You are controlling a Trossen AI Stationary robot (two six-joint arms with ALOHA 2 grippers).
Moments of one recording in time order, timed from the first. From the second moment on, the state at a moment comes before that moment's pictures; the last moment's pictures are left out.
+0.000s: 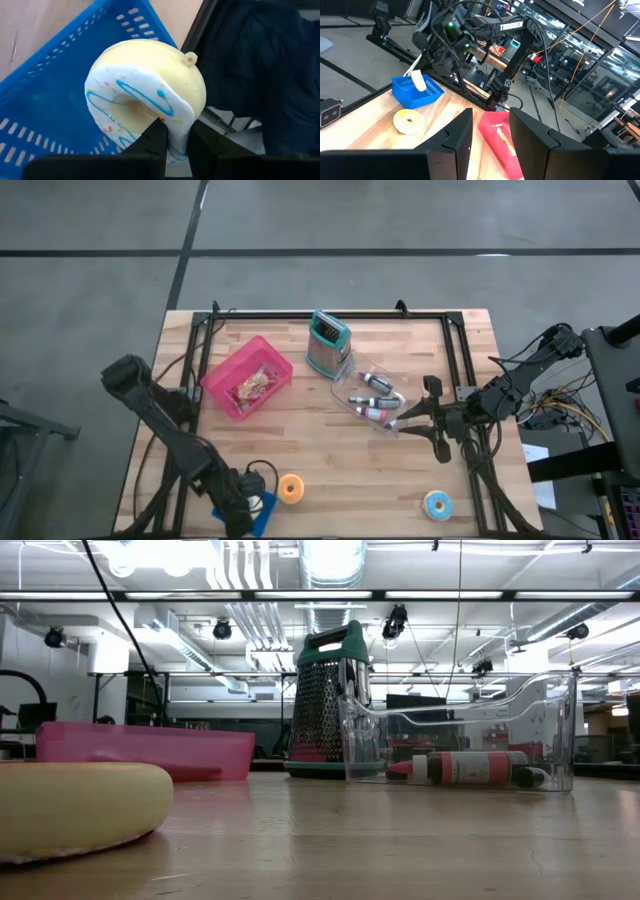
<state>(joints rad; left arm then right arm) -0.83 1.59 1.06 -0.50 0.16 -1.37 0.65 0.82 0.71 0.00 0.50 -0.42</state>
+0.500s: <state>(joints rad) -0.85 1.63 1.06 -0.51 0.15 -1.31 0.65 0.82 0.71 0.00 0.50 -0.42</state>
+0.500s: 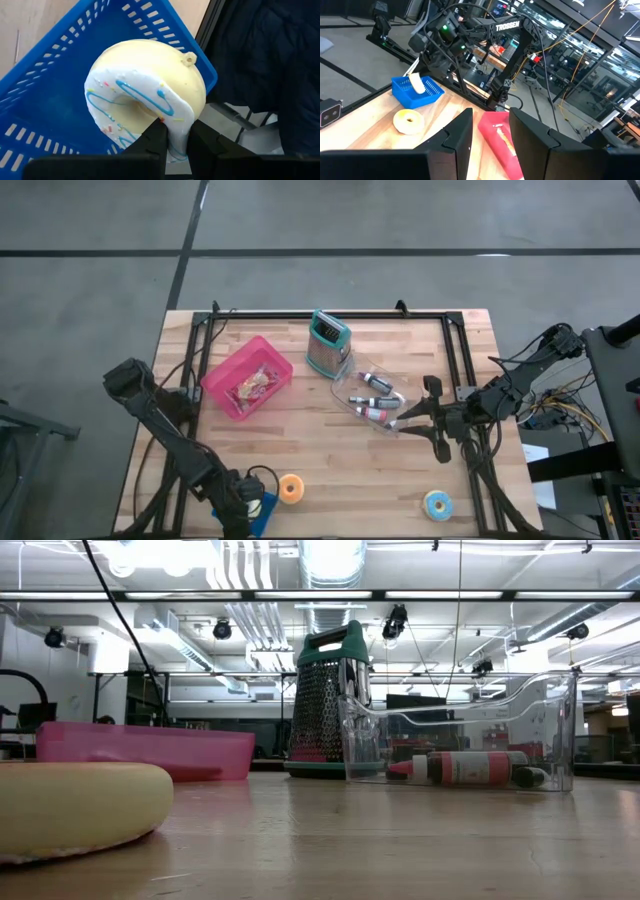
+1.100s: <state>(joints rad) -0.86 1.63 1.06 -0.51 0.12 -1.31 0.65 0.82 0.71 0.00 0.50 -0.42</state>
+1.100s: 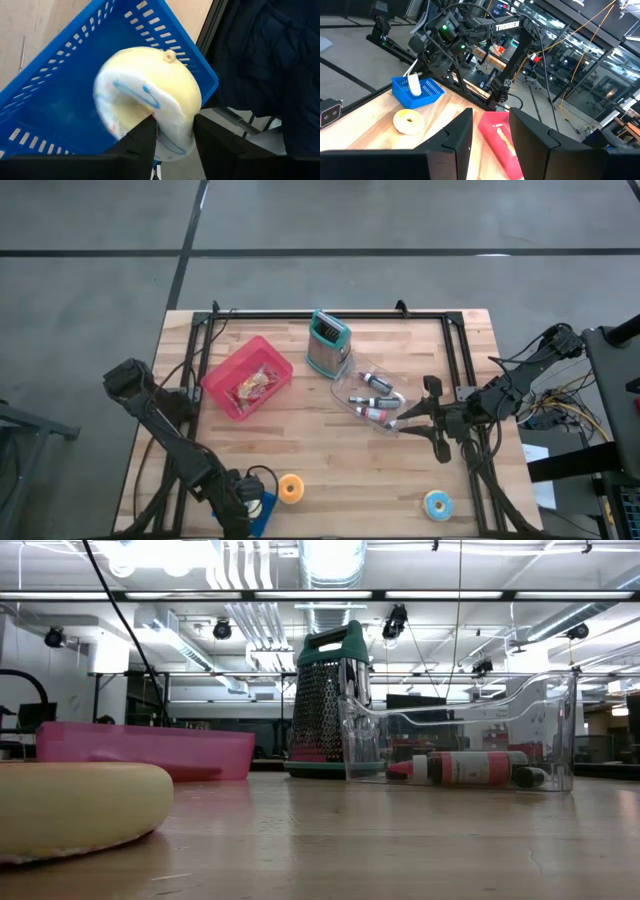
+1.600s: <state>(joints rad) -0.86 1.63 1.06 -0.52 0.10 -1.30 0.65 0.82 0.71 0.00 0.50 -0.42</state>
